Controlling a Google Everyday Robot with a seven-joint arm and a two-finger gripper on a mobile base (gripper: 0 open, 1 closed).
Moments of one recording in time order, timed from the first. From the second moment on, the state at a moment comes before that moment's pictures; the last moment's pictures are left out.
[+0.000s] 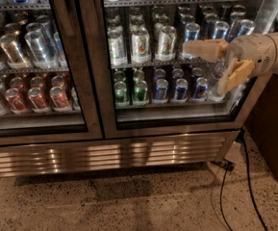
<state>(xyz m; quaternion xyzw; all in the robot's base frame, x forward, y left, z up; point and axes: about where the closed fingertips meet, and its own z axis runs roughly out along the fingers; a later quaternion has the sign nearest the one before) 0.506 -0.140 0.969 -0.53 0.50 0.54 0.42</state>
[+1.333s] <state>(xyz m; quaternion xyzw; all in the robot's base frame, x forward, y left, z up) 0.511 -0.108 0.959 -0.52 0.52 0.53 0.42</state>
